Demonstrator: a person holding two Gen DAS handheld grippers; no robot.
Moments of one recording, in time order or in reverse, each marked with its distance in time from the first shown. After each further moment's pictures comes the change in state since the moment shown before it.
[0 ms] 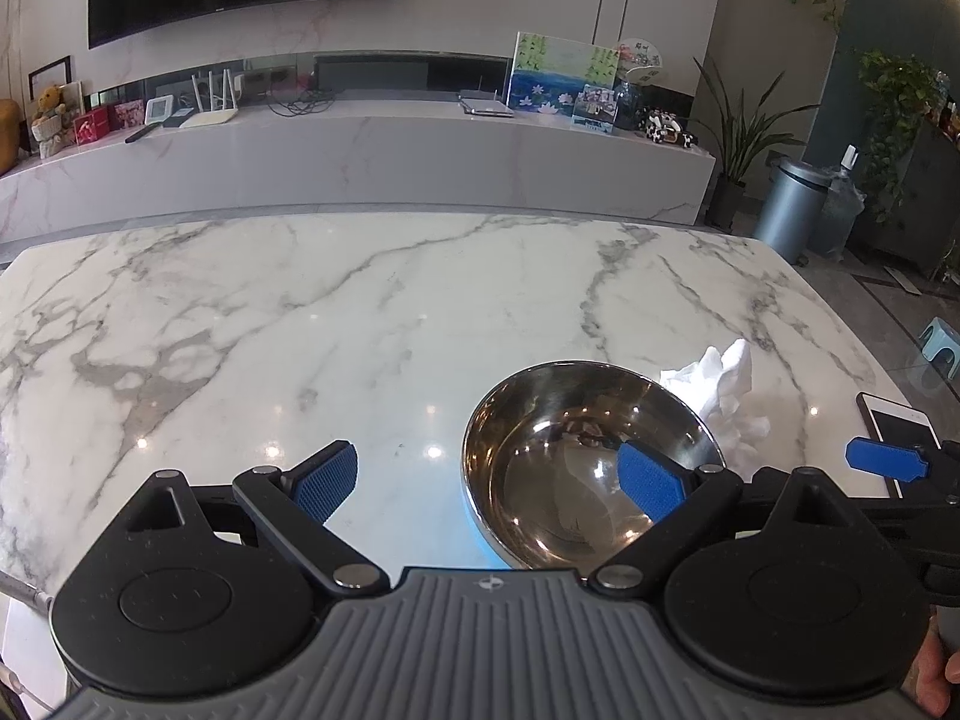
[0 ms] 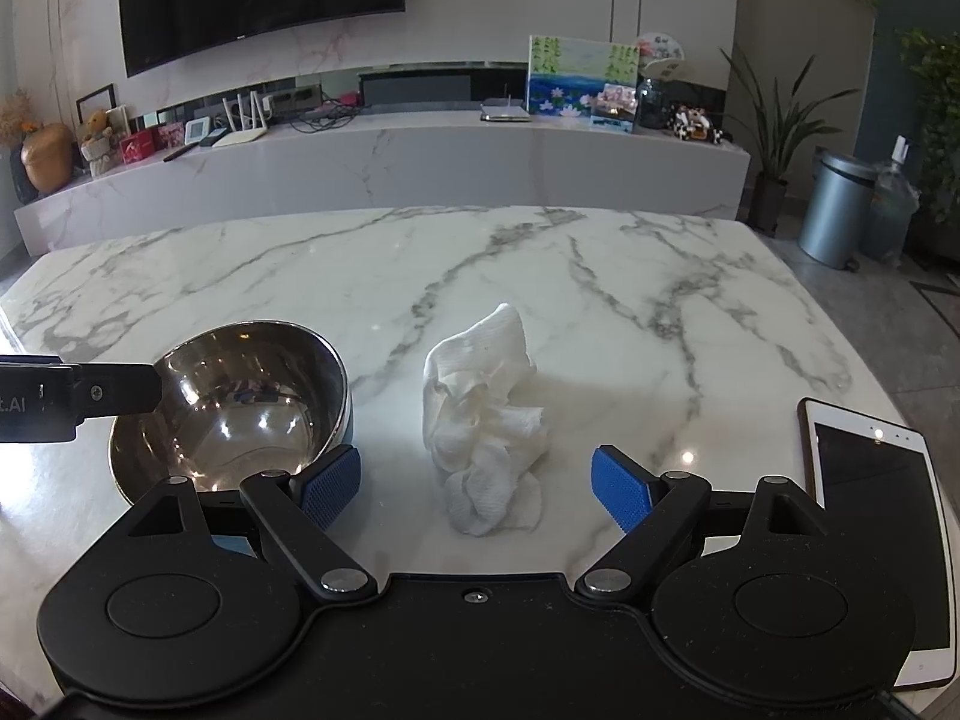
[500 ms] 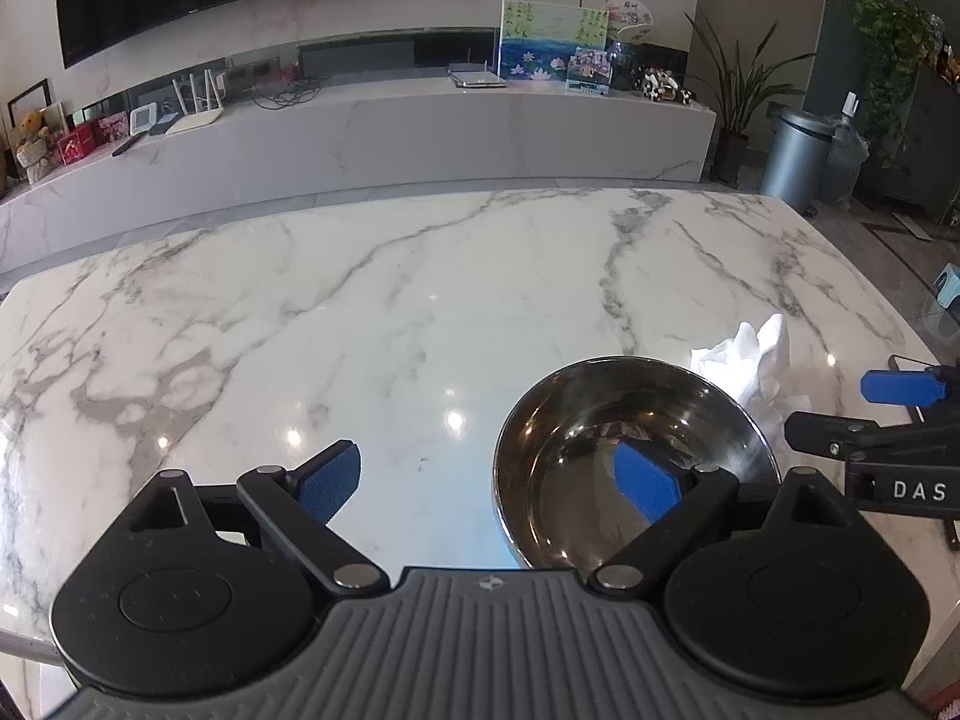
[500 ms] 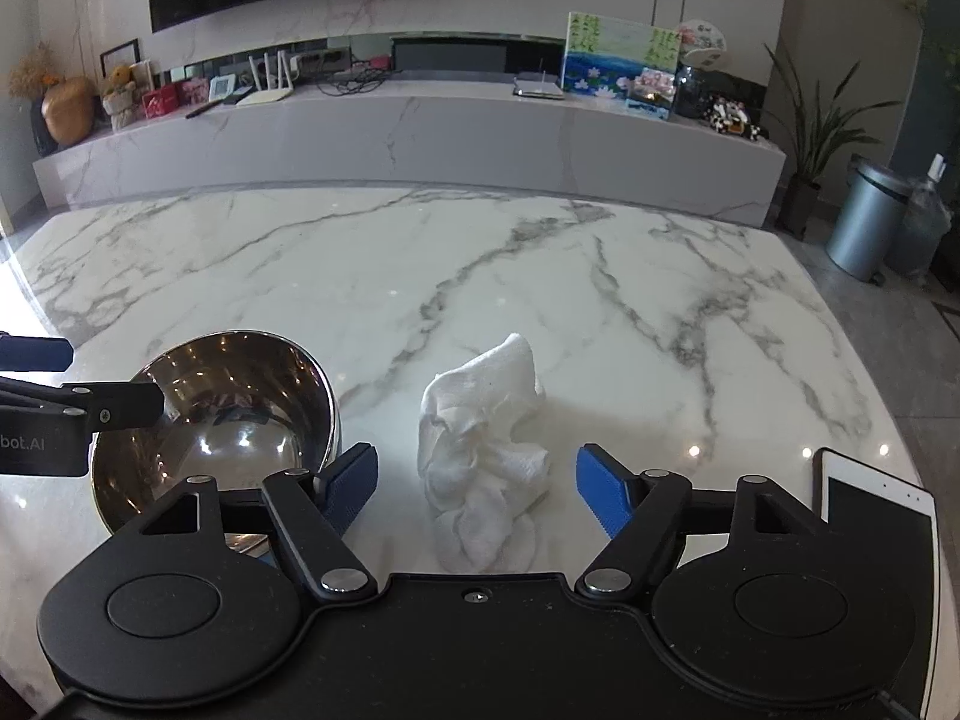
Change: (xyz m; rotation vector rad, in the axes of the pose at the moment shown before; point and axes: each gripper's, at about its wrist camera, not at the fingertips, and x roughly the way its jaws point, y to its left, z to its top) left arm 0.024 0.002 0.016 0.103 0.074 0.012; right arm 0.031 -0.004 0.040 -0.101 0.121 0.053
